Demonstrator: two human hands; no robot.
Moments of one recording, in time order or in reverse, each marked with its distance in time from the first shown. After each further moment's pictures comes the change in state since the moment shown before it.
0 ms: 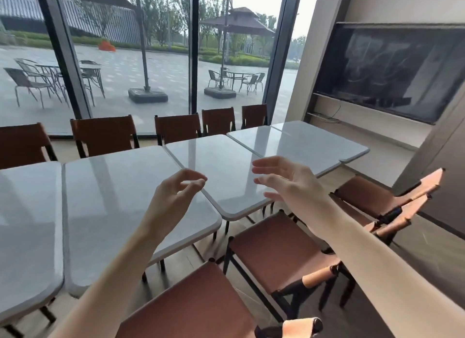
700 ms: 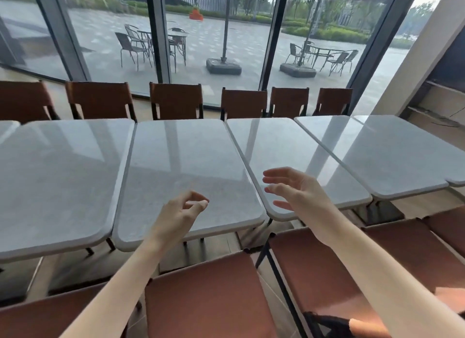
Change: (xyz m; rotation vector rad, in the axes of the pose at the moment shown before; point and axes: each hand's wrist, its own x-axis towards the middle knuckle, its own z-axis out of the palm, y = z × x) left_hand 0.003 -0.122 -0.012 0.144 0.227 -0.438; right_hand 0.129 0.099 0.056 0.042 -0.349 0.111
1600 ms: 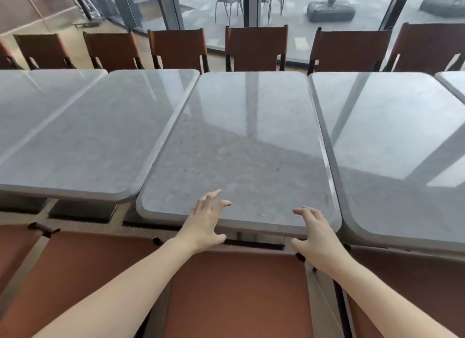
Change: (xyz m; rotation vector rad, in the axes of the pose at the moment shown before) left_hand 0.119 -0.225 0.082 0.890 -0.093 -0.159; right_hand 0.187 0.297 0.063 -0.634 -0.443 0.015
